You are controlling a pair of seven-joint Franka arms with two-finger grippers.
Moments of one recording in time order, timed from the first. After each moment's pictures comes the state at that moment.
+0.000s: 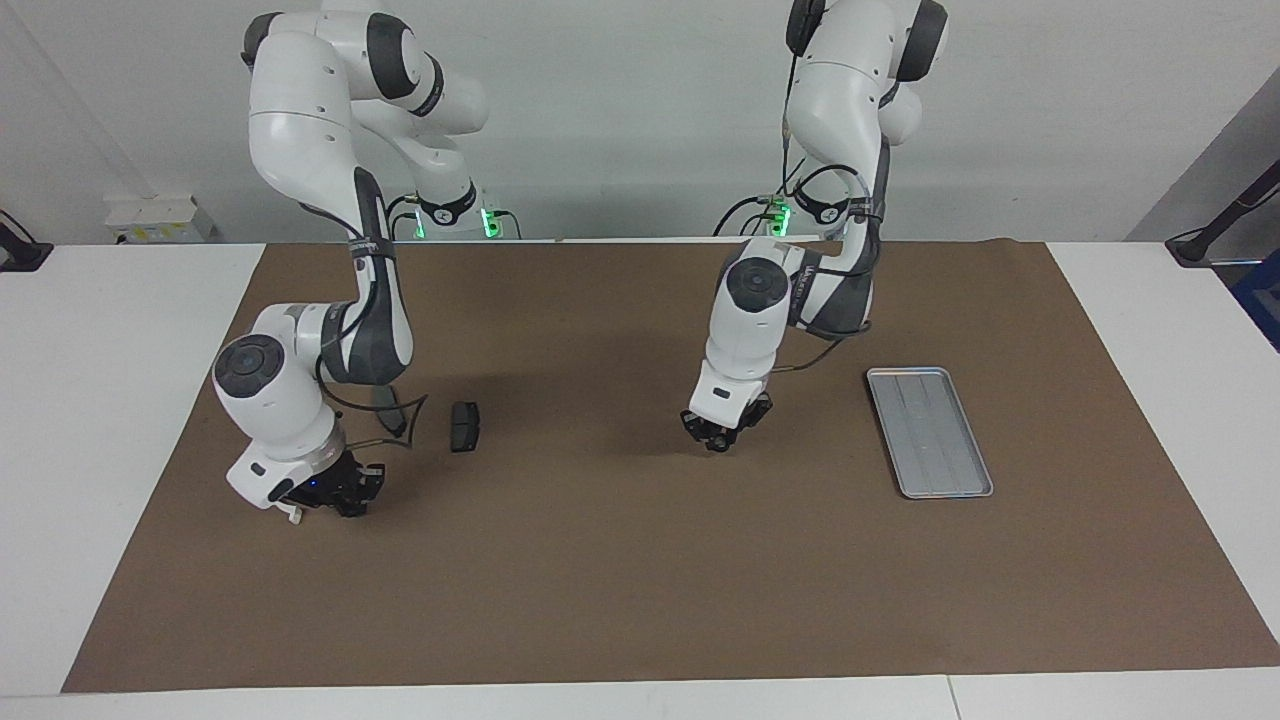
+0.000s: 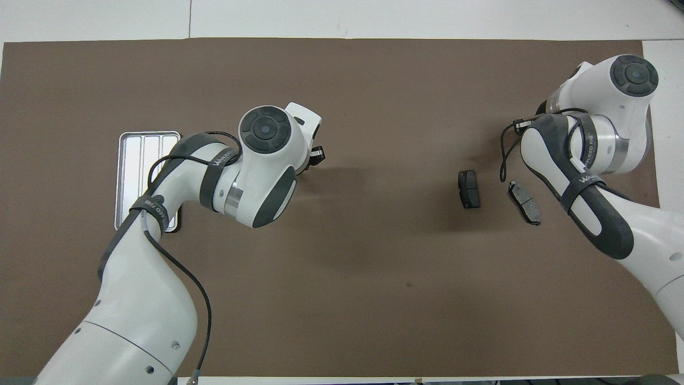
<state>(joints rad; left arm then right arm) -0.60 0.51 0.03 -1.66 0.02 2.22 -0.80 -0.06 0.56 0.00 -1.65 -0.06 2.28 -0.16</state>
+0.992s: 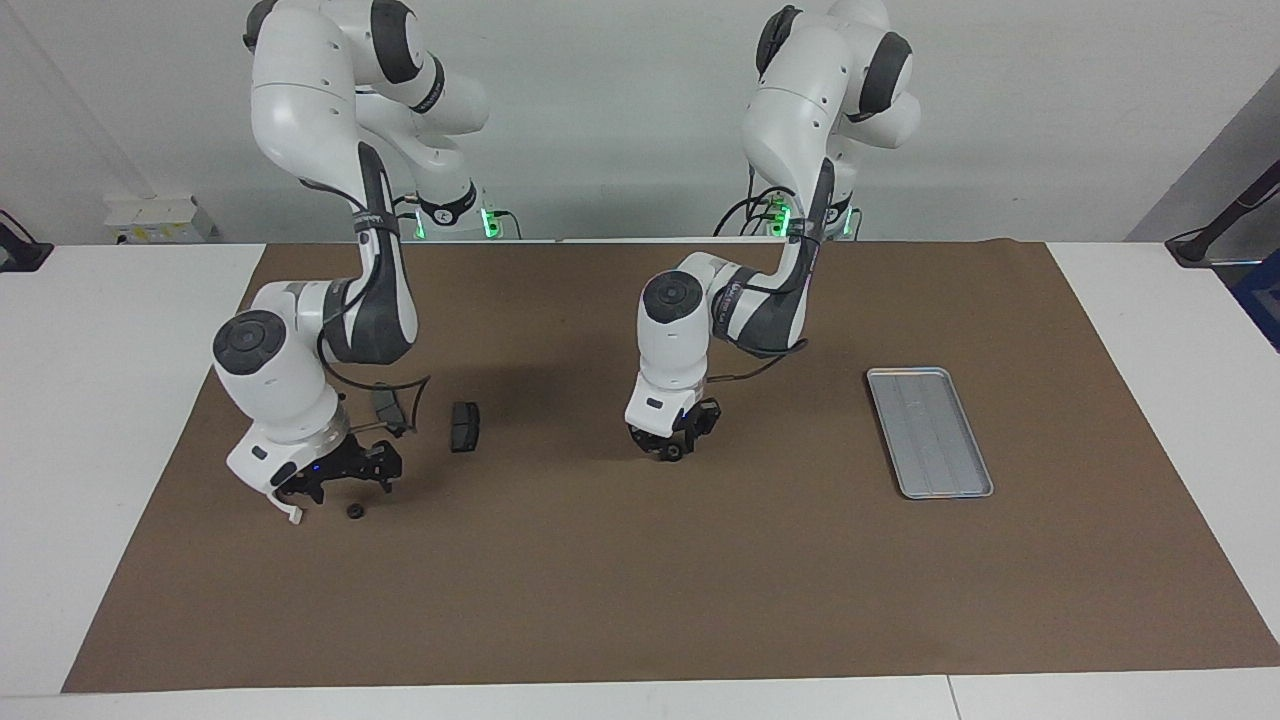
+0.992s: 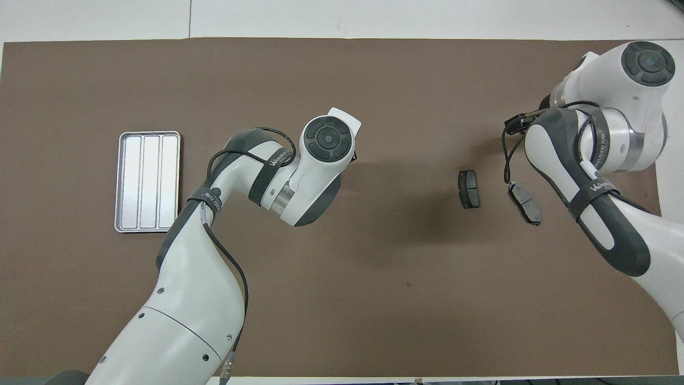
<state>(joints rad) -0.67 0.62 0.04 -1.53 0.10 2.18 -0.89 -0.03 0.45 0.01 -1.65 -0.06 2.15 -0.16</state>
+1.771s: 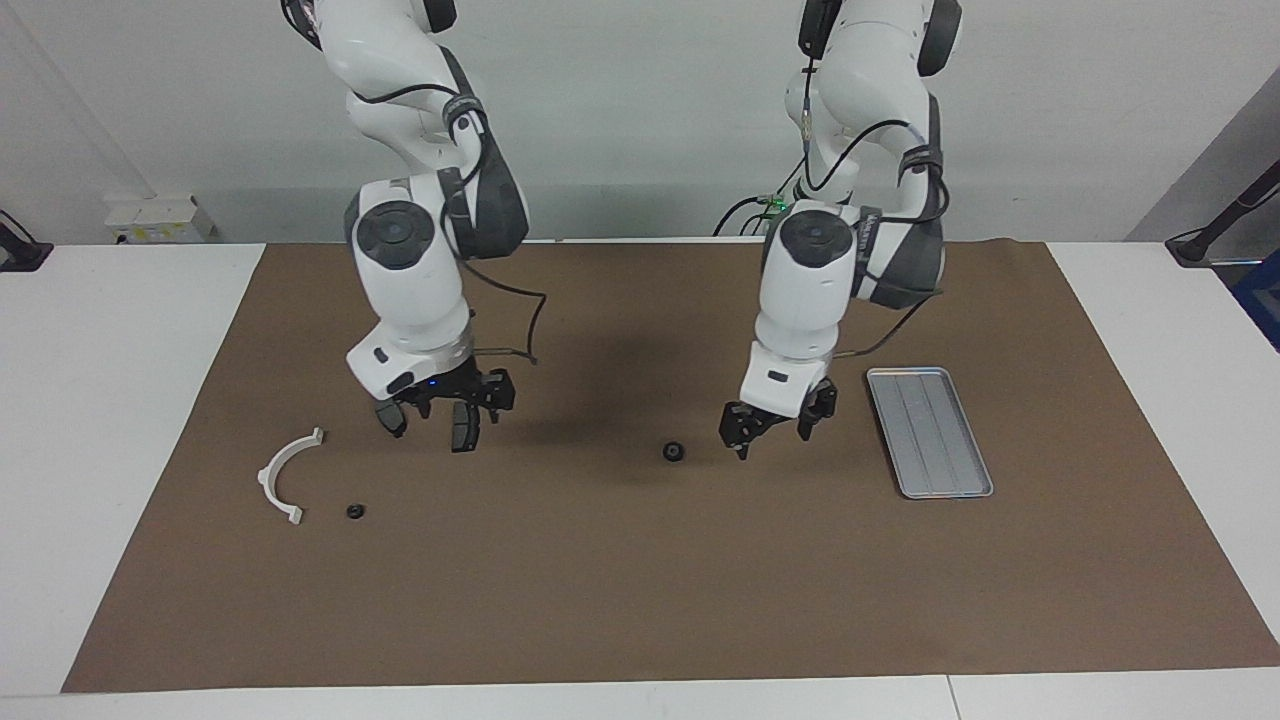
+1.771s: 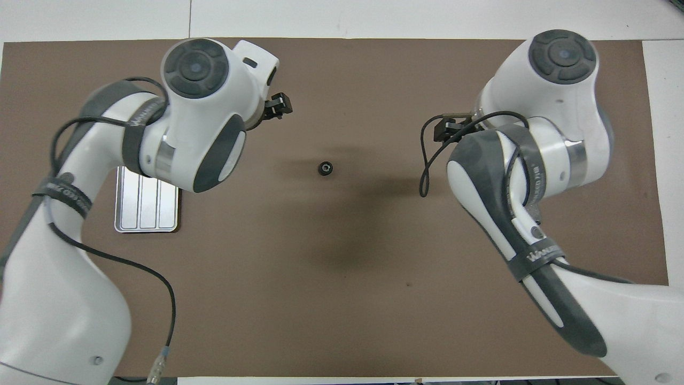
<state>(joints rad) -0.45 0.41 0.05 -1.48 0.06 2.04 -0.64 0.27 0.33 0.03 -1.60 -0.06 1.91 0.47</state>
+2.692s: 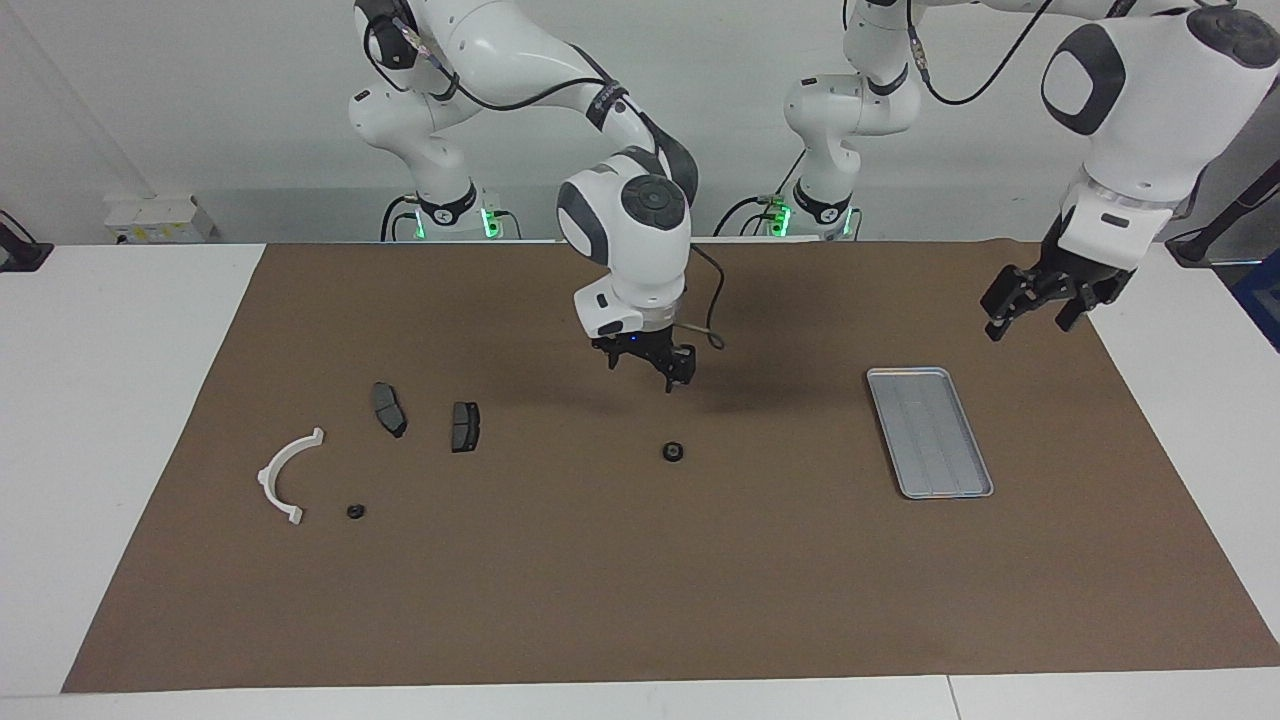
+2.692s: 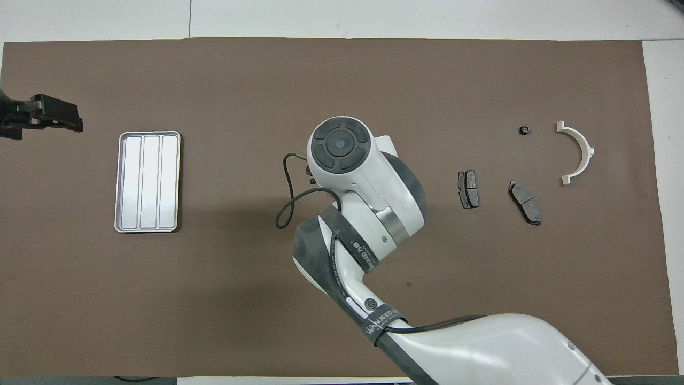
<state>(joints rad) -0.08 0.06 0.05 -1.53 0.01 1.67 -0.08 0.61 0.52 0.03 -1.47 -0.03 1.97 1.16</state>
